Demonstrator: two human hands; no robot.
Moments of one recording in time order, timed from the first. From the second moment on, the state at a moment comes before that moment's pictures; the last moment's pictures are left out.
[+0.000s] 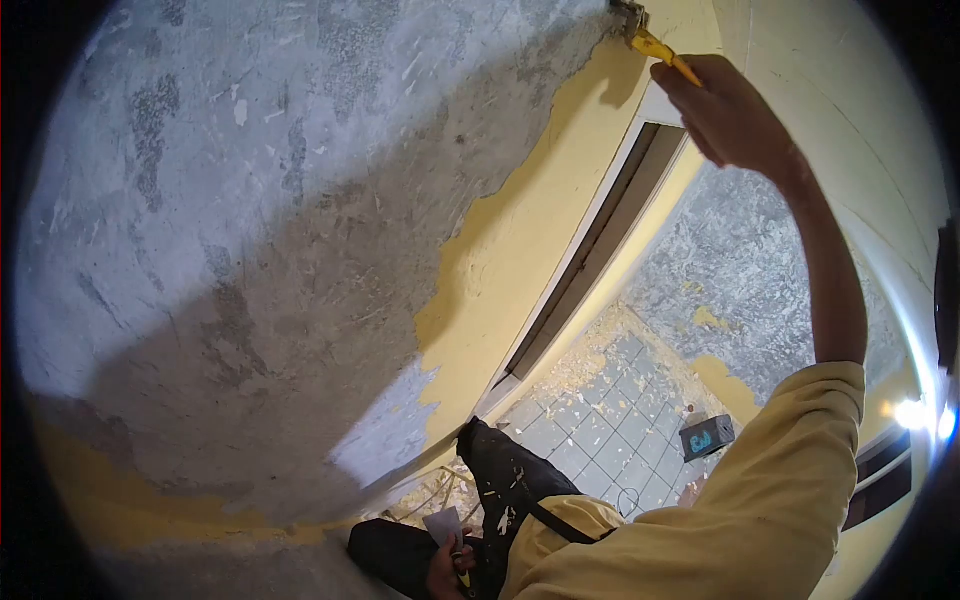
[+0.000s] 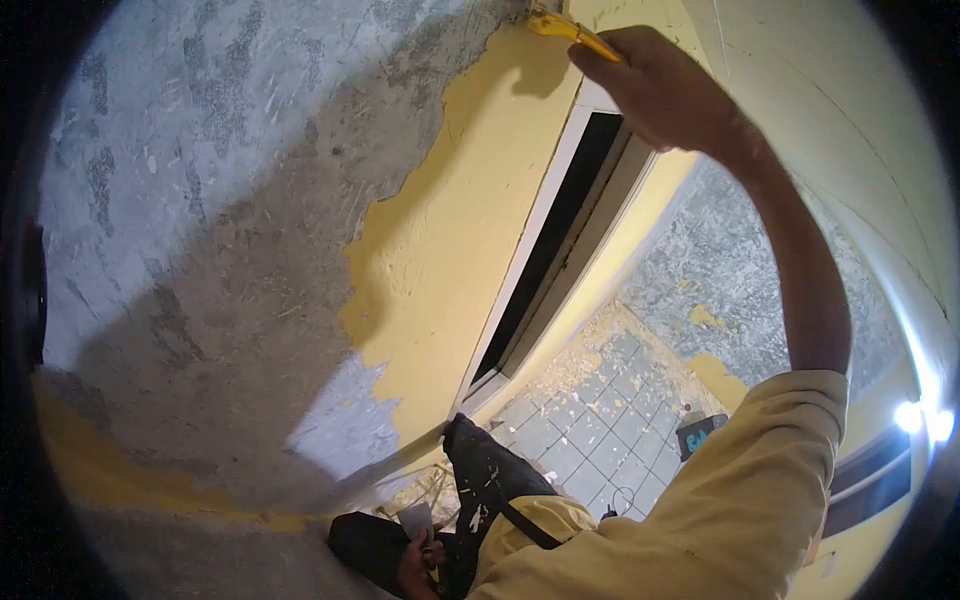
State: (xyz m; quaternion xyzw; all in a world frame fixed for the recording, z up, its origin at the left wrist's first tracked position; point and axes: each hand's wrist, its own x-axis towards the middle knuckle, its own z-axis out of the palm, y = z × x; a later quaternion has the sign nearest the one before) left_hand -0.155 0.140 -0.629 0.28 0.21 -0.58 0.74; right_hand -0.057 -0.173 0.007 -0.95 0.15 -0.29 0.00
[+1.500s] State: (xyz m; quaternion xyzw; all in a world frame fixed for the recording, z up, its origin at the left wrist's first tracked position) left_hand -0.165 0.128 -0.615 0.35 0.29 -0.50 0.74; right_hand -0.072 -0.180 0.043 -0.75 -0.09 -0.35 -0.56
